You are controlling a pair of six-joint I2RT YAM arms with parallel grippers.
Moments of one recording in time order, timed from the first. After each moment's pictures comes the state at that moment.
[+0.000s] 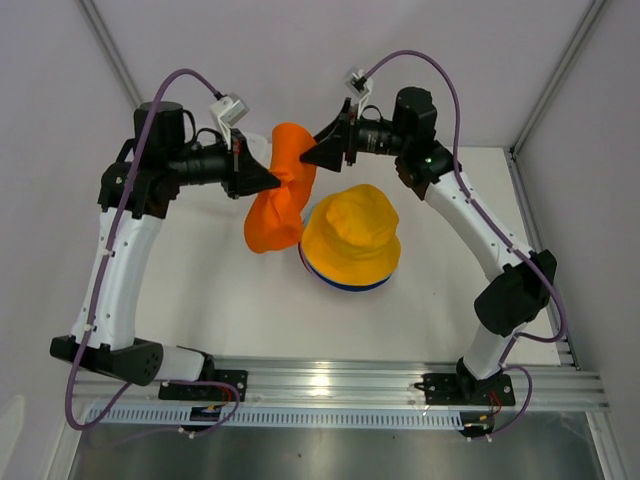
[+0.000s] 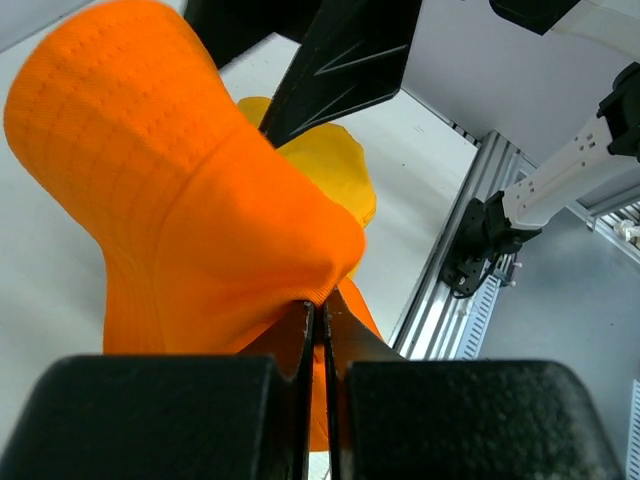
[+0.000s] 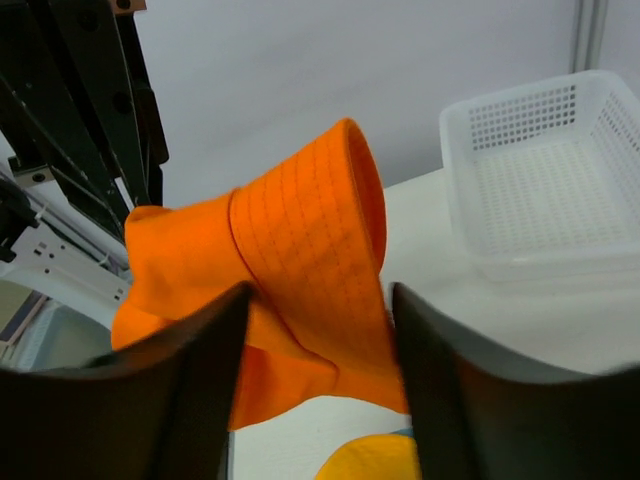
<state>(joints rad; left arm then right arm) -0.23 1.36 1.84 -0.96 0.88 0.02 0.51 1.75 1.82 0.00 -0.92 0.38</state>
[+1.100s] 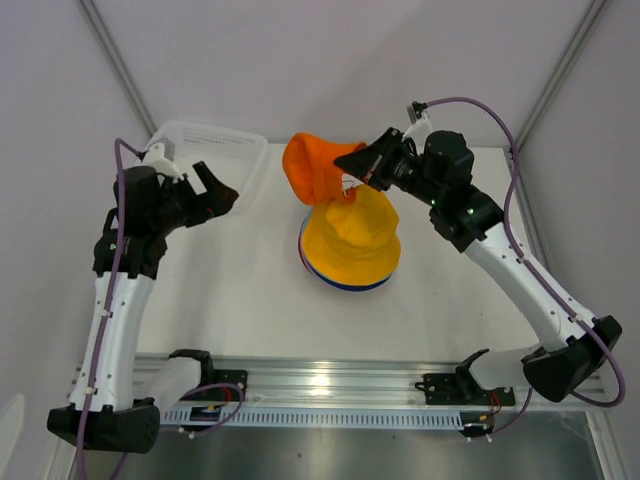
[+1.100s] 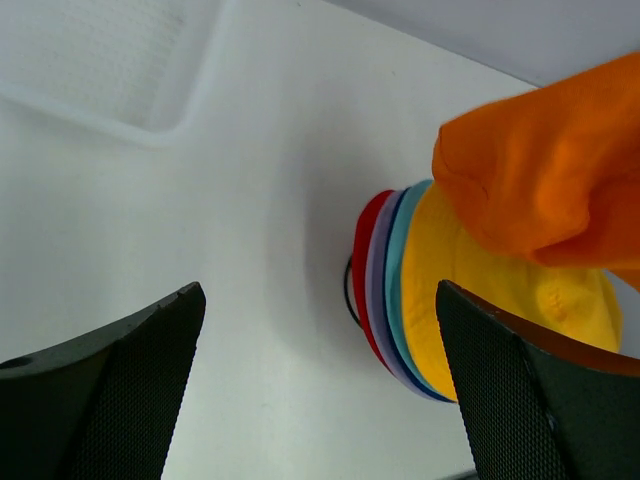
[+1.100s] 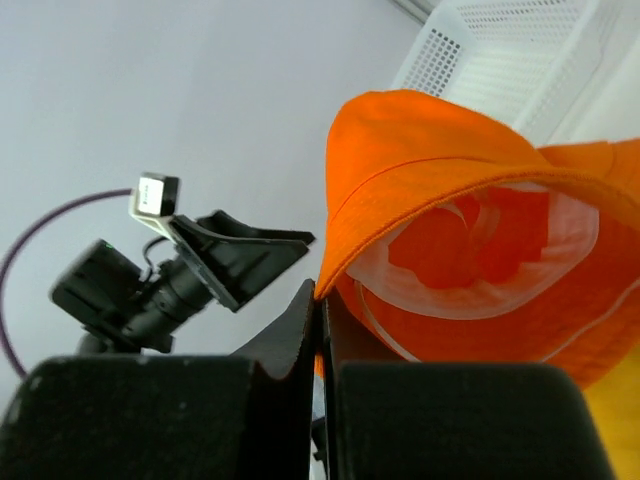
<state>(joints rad) -0.04 0.99 1.29 -0.72 0.20 -0.41 0.60 1.35 1.51 -0.20 -0.27 0.95</state>
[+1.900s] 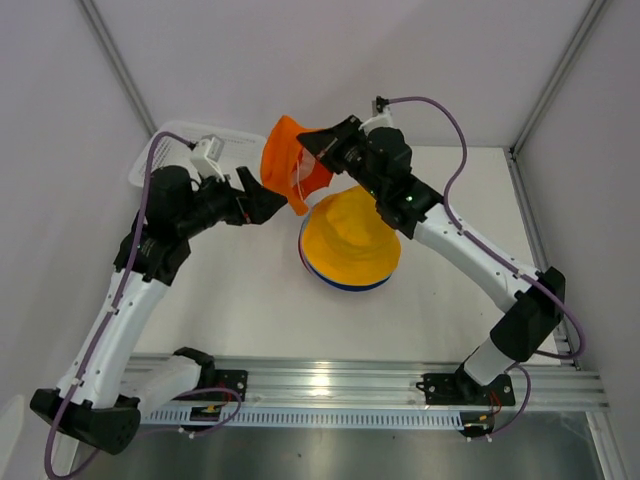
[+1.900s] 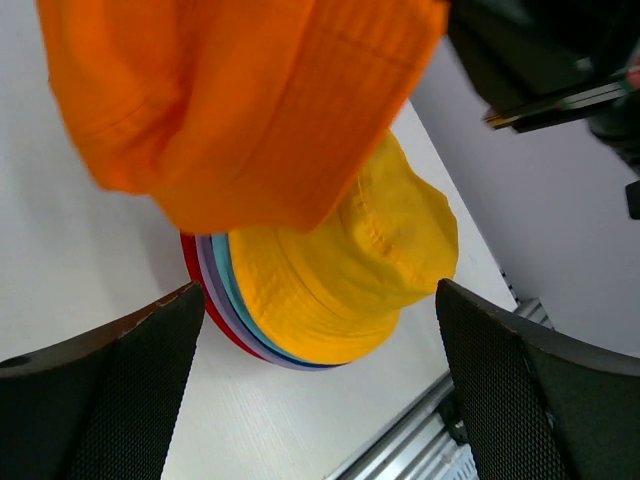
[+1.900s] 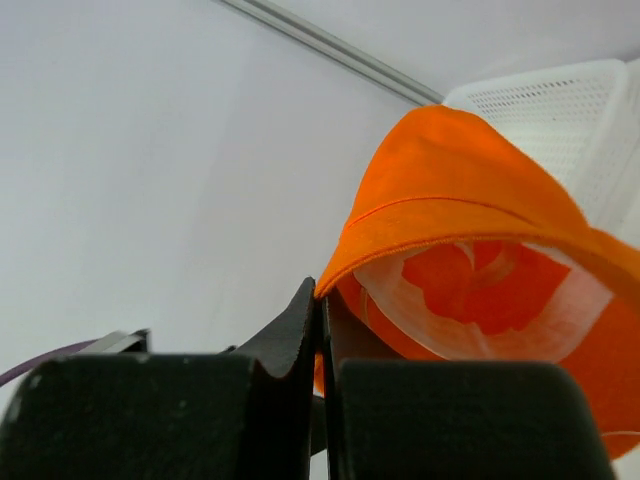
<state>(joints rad) -0.31 1.01 1.22 -0.48 0.39 -0.48 0.74 1.60 1.60 0.06 0.06 1.08</state>
